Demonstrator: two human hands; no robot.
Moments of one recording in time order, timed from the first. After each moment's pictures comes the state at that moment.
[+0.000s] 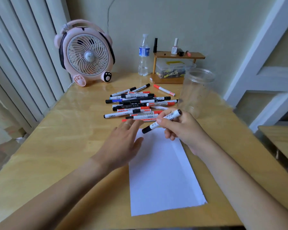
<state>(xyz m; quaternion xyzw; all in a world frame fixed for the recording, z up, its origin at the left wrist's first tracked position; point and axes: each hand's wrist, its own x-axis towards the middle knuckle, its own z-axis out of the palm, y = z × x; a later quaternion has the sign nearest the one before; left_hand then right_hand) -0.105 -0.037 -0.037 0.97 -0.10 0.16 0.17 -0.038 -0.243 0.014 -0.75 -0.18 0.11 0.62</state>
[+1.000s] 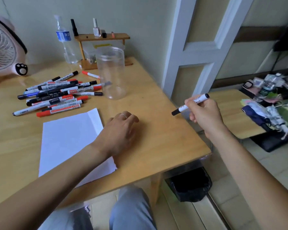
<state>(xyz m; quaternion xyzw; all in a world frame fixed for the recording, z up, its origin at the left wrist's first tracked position) -0.083 -0.247 -0.041 0.96 -0.22 0.07 0.15 -0.070 -0.530 -0.003 -0.80 0.10 -0.14 0.57</state>
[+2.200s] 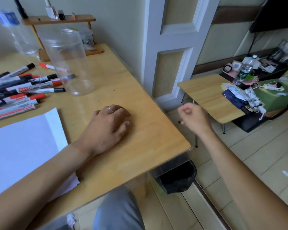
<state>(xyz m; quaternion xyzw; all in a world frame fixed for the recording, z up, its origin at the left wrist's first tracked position) -0.047 -0.299 -0.059 0.94 -0.28 0.04 0.20 -0.054 -0.611 -0.080 -0.90 0.17 -0.10 0.38</state>
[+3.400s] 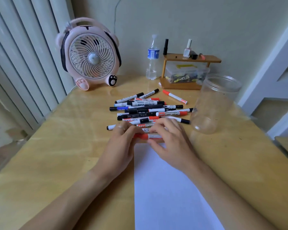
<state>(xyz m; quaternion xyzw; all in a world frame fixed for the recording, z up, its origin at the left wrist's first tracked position) -0.061 -0.006 -0.056 0.91 -0.10 0.29 0.28 0.023 -0.194 -0.061 -0.85 -0.40 -0.23 0.26</state>
